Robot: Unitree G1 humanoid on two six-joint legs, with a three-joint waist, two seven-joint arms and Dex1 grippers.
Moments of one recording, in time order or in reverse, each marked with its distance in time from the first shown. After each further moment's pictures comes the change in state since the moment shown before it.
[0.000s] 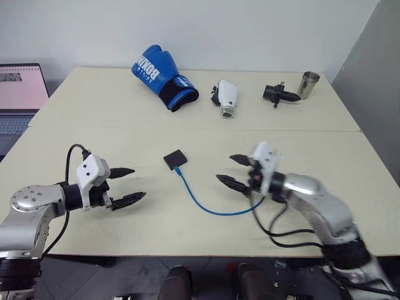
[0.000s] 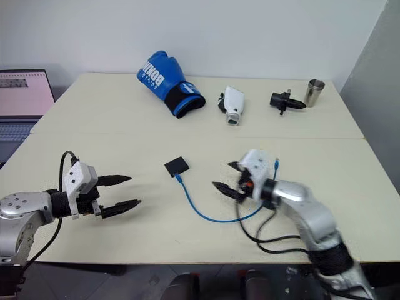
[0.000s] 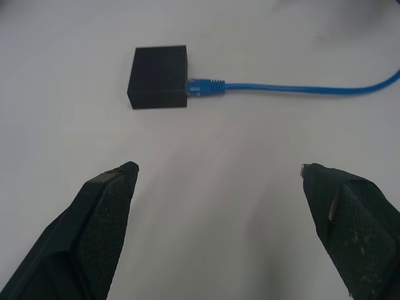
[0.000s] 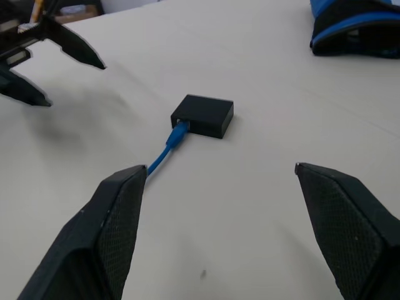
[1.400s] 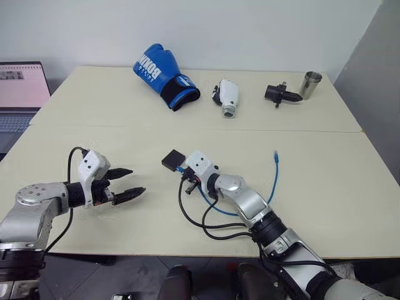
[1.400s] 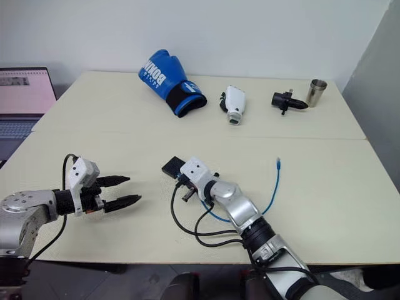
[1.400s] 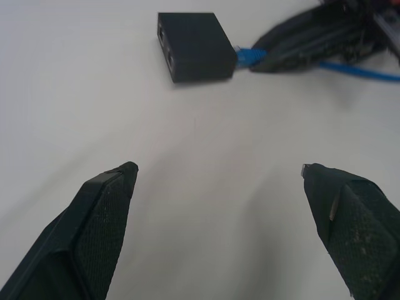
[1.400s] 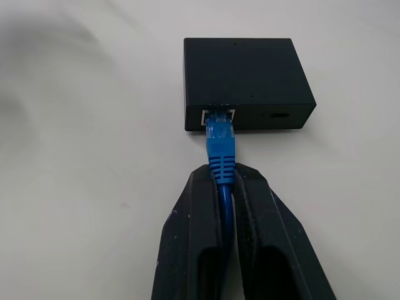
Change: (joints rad) left arm -0.076 -0.032 0.007 0.040 -0.099 0.301 0.089; right arm -0.193 0.309 0.140 0.596 -0.374 -0.241 -0.096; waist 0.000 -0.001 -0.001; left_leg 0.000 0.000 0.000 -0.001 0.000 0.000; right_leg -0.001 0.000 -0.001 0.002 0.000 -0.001
